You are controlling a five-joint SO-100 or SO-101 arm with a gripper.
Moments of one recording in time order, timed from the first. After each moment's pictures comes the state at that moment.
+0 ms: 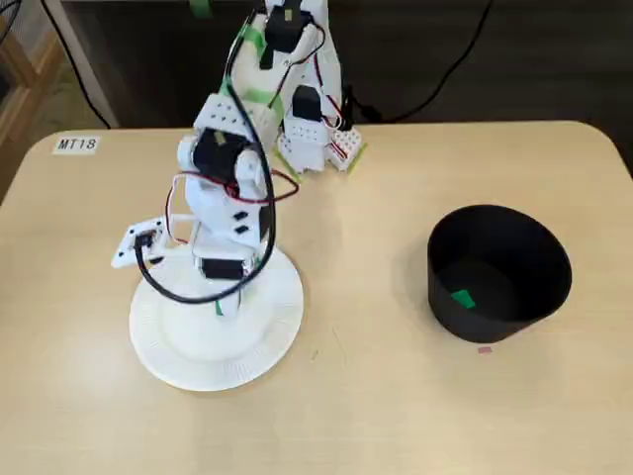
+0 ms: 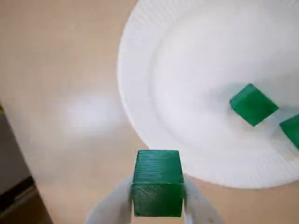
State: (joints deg) arm 16.7 90.3 82.9 72.1 -15.4
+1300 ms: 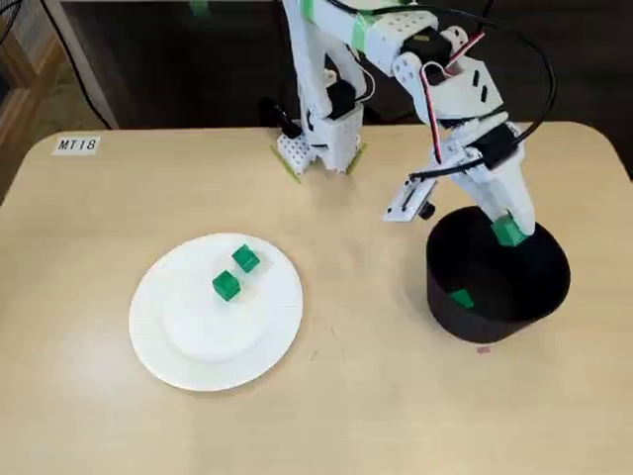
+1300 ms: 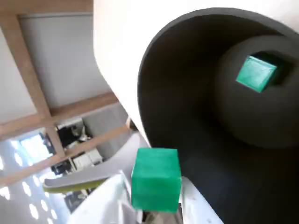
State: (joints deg) arm -40.3 117.8 118.5 37.5 3.4
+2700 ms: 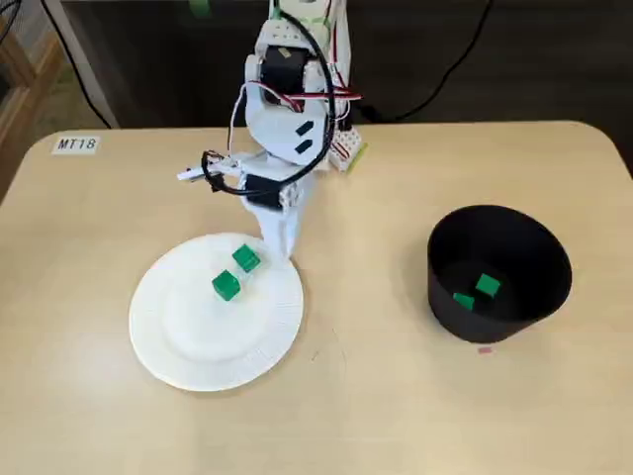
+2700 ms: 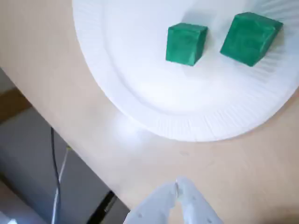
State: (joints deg) arm 16.0 115.7 115.1 58.6 22.6
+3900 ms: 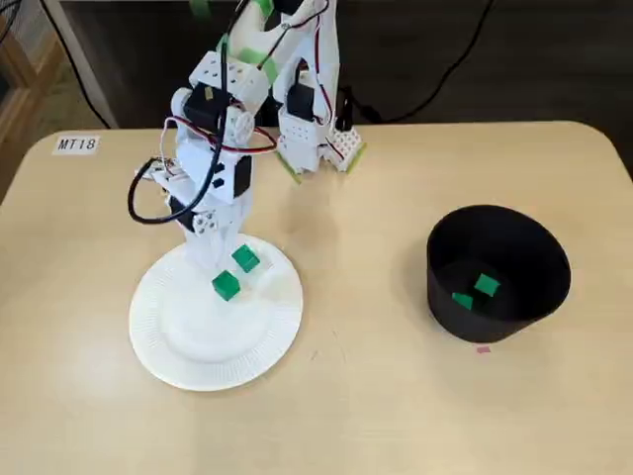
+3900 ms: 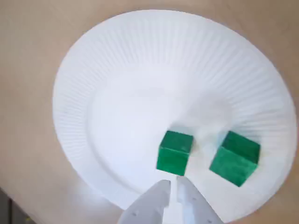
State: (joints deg) arm 29.4 98.6 107.2 63.8 3.1
